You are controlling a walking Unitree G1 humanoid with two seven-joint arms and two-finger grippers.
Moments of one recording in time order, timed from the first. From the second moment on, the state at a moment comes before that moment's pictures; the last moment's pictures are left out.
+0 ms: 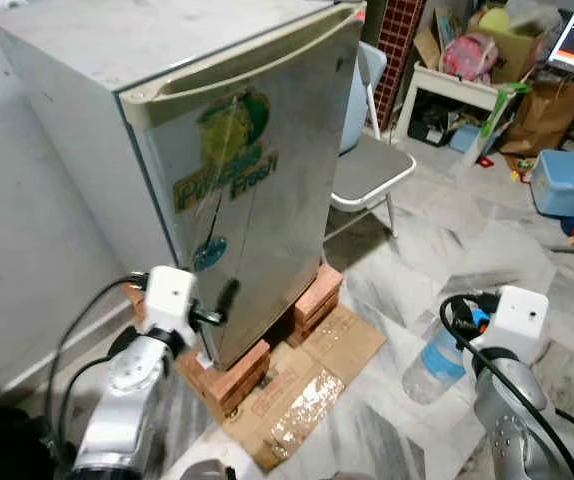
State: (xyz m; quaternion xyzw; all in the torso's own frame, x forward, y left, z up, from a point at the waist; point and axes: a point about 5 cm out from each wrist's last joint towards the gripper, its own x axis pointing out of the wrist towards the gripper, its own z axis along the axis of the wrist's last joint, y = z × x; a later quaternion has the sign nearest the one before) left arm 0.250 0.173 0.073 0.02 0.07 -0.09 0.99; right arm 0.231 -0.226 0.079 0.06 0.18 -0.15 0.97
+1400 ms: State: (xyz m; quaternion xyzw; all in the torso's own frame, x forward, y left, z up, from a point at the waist) left arm 0.338 0.177 0.065 0.12 0.13 -0.01 0.98; right arm 0.227 -0.223 0.074 0.07 0.21 -0.14 0.97
